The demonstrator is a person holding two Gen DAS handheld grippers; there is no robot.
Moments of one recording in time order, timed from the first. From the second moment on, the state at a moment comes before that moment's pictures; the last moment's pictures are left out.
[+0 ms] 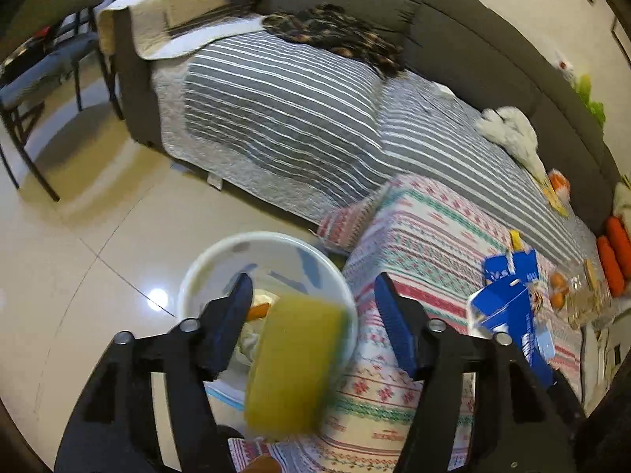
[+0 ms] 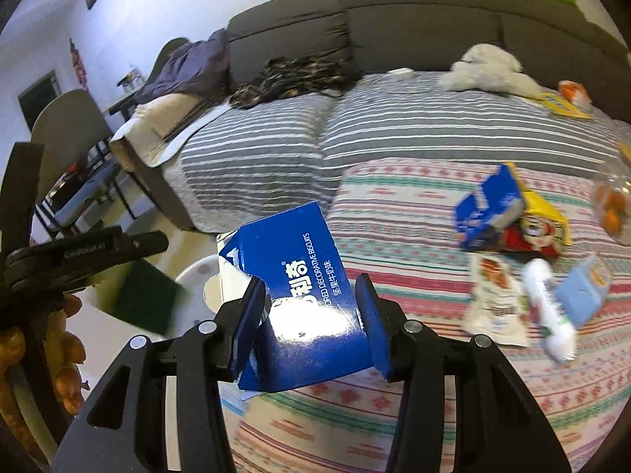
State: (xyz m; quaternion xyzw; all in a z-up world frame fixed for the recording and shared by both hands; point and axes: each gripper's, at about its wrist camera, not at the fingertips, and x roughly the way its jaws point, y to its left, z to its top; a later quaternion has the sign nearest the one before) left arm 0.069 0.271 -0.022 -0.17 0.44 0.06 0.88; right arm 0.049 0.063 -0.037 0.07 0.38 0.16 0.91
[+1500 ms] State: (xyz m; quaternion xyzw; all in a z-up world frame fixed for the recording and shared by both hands) left arm 0.030 0.283 0.021 -0.02 0.32 0.23 0.92; right arm 0.066 0.115 -0.020 0.01 0.34 0.06 0.94
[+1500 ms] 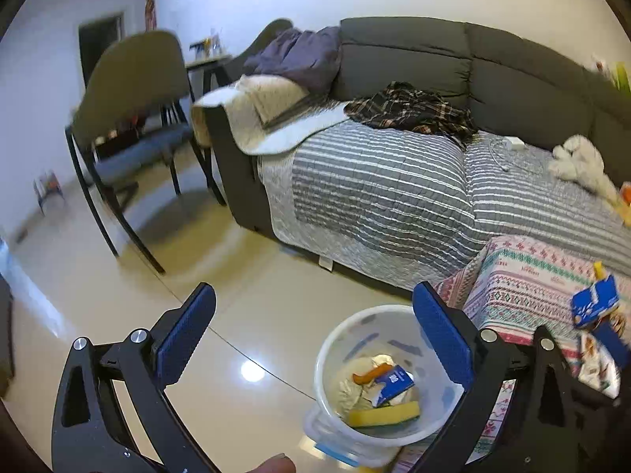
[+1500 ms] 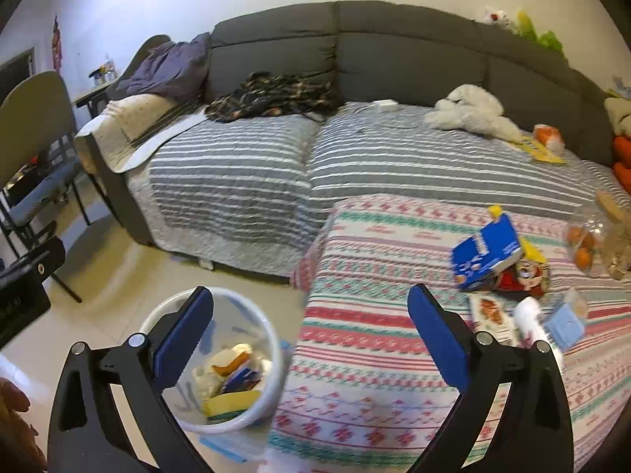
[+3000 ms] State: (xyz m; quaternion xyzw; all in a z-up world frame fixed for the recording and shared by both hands) left arm 0.103 0.013 -0.058 0.03 0.48 0.01 0.88; right arm 0.062 -0.181 -0.040 0.02 0.37 -0.11 0.92
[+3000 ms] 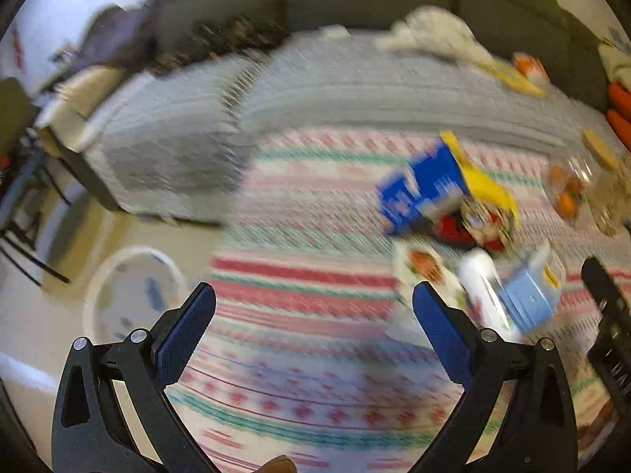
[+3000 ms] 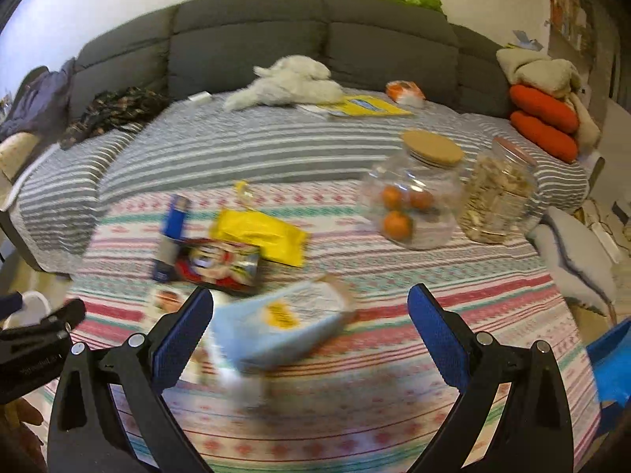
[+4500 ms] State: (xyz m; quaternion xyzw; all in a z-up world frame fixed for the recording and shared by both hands) left arm 0.092 0.043 -0.020 -0.07 0.43 -0.09 0.90; right arm 0.062 -0.145 -0.071 0.11 0.40 0.10 0.90
